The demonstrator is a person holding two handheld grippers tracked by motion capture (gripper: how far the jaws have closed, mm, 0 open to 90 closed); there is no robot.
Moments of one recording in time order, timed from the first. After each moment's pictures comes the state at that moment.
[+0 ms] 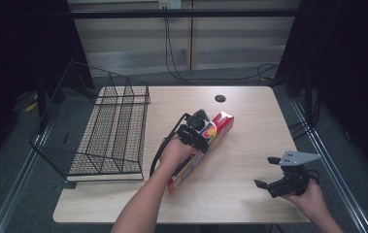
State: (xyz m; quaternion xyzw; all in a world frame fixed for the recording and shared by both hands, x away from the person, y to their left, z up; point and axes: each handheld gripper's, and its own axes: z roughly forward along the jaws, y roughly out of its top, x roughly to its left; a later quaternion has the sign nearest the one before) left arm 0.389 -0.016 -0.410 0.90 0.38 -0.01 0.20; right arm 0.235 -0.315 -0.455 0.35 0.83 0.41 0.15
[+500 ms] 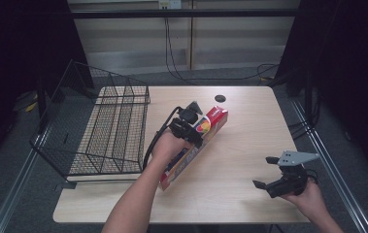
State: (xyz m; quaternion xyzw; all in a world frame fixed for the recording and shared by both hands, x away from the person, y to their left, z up) left arm 0.396 0.002 -0.386 0.90 0.39 -0.01 0.20; right arm 0.236 -0.312 -0.455 0.34 0.83 0.42 0.15
